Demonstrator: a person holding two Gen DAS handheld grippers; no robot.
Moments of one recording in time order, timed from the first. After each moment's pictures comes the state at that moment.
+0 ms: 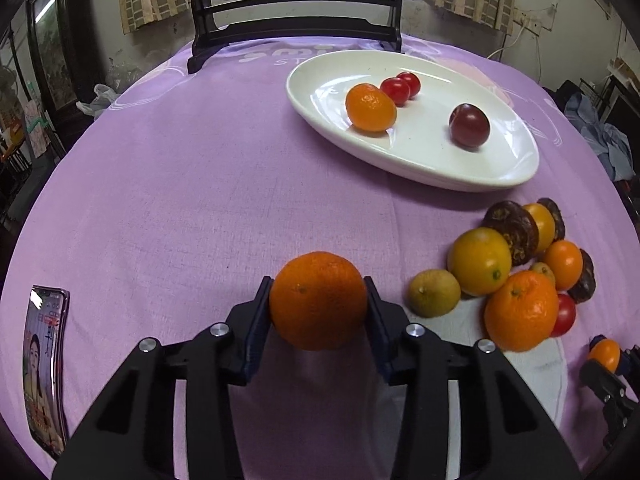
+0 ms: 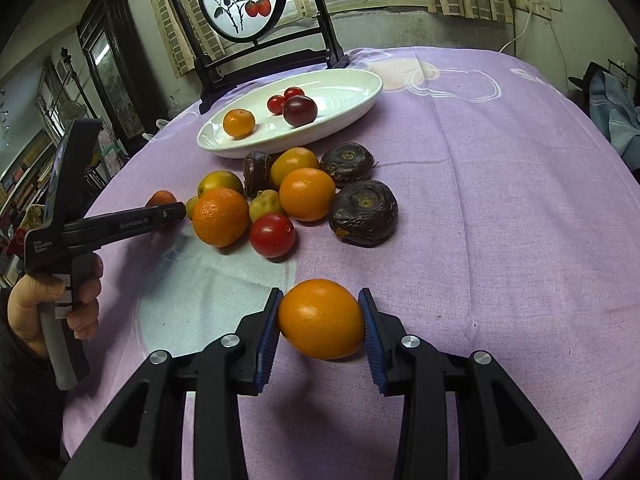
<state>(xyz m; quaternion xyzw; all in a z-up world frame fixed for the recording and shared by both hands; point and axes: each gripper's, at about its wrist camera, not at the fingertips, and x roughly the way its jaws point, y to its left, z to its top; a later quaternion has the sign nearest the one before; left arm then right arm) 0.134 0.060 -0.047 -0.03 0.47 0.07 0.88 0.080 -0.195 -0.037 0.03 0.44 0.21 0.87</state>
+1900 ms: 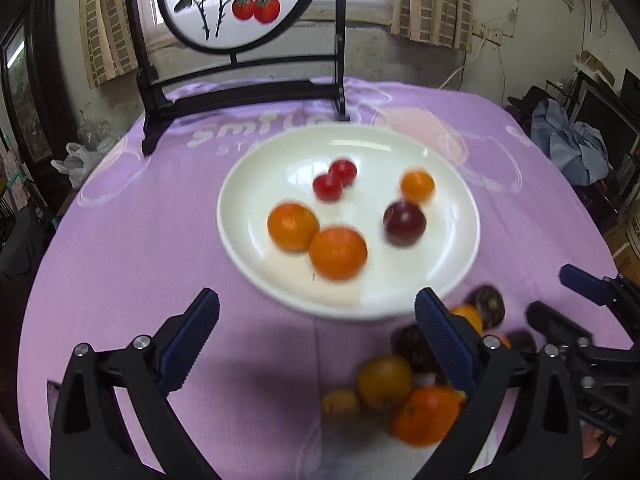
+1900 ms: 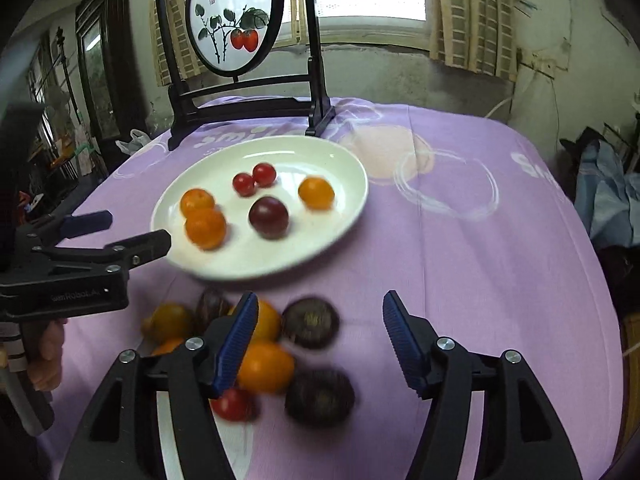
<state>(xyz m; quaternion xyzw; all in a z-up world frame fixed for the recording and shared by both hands) 0.187 0.018 0.013 0.00 0.43 0.02 0.90 0.169 -0.176 0.016 -0.03 0.40 0.17 0.90</state>
